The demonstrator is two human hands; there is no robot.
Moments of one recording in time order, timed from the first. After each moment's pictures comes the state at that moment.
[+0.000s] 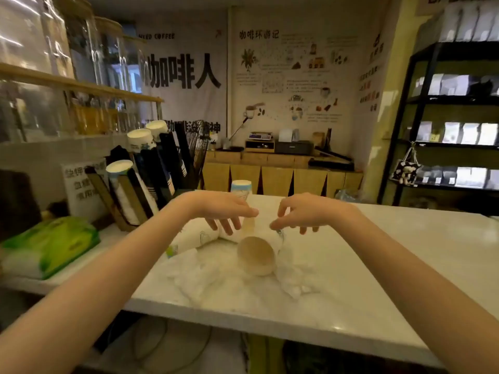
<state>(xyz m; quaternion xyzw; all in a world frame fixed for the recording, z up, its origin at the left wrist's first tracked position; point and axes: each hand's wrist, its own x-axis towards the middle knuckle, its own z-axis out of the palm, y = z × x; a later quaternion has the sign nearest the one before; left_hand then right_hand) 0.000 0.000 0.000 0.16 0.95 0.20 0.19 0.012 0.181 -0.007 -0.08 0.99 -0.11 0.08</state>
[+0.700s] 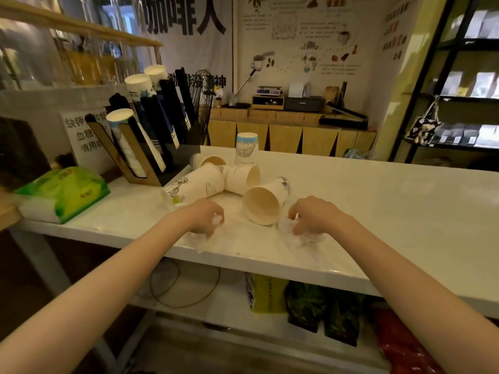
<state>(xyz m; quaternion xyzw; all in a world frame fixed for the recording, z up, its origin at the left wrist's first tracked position) -0.005 -0.042 -0.120 0.15 0.98 0.02 0.11 0.013 0.193 -0.110 -0.07 1.00 -0.03 0.07</state>
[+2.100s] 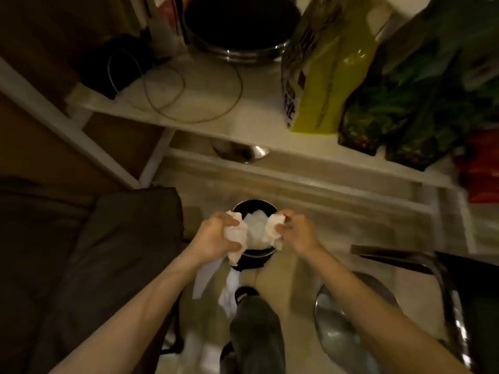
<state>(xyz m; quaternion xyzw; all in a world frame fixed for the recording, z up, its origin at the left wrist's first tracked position) 0.160 -0.100 -0.563 0.00 0.90 0.36 0.26 0.151 0.093 -0.585 0.12 0.86 -0.43 0.22</state>
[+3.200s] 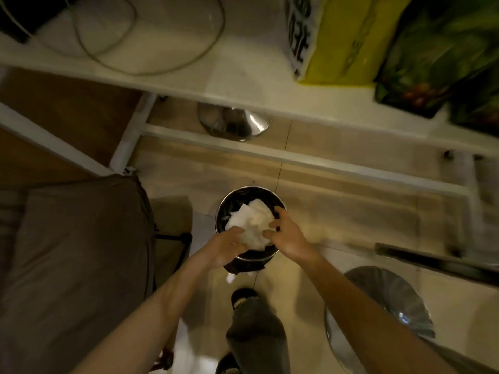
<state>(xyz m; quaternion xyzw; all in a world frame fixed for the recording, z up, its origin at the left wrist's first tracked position) 0.121 -0.066 -0.740 -0.08 0.80 0.37 0.46 0.114 0.091 -0.752 0.18 0.81 -0.46 0.32</state>
